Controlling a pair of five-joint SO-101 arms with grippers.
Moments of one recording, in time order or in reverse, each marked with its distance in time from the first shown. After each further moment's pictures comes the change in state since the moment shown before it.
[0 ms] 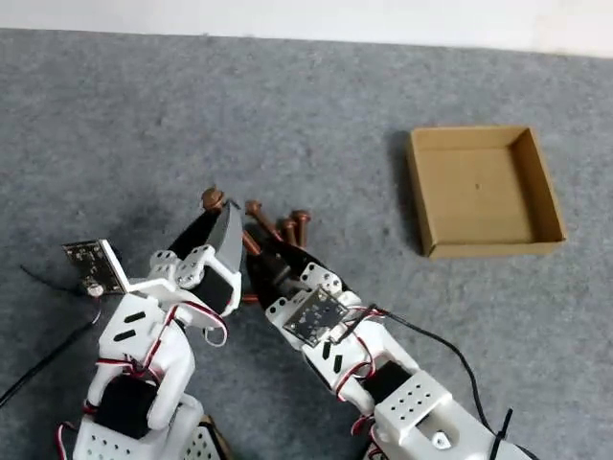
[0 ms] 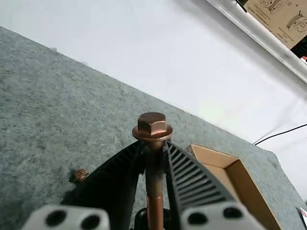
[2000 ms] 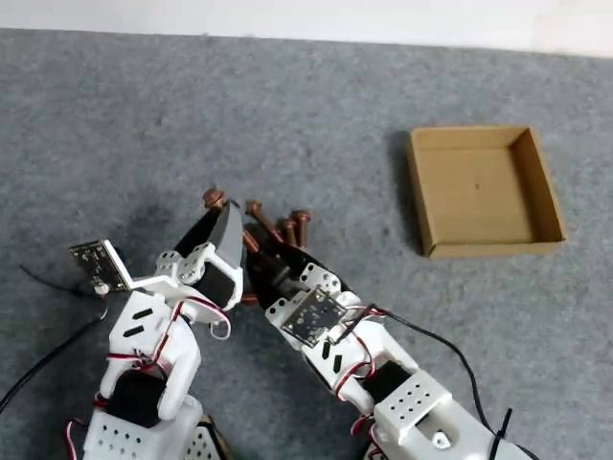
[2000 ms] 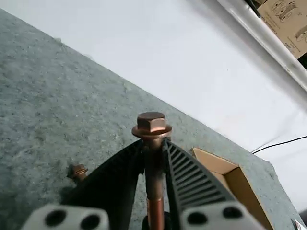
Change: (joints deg) left arm -2.1 -0.8 7.9 -6.9 4.0; right arm 0.0 0.1 0.0 0.0 0.4
